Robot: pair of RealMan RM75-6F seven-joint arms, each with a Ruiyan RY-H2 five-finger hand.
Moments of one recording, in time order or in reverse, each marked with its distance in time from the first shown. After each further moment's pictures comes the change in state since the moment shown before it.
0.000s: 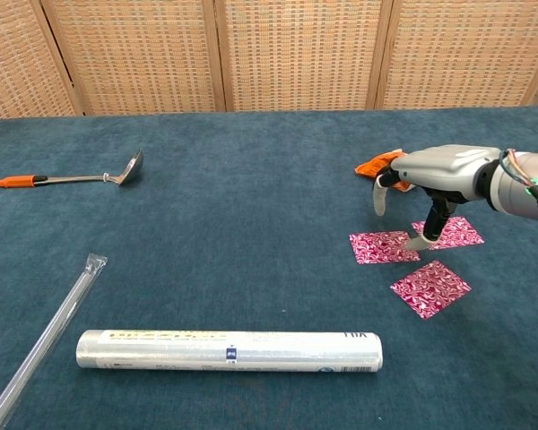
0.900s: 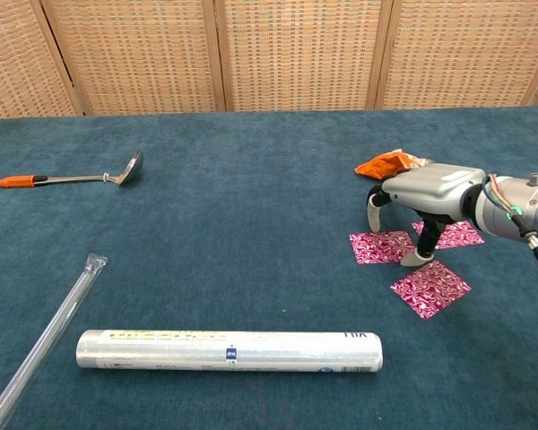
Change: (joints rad) left arm 0.019 0.008 0.001 -0.011 -0.007 0.019 0.013; right arm -0.009 -0.097 -0.019 0.157 -0.095 -0.033 0.026
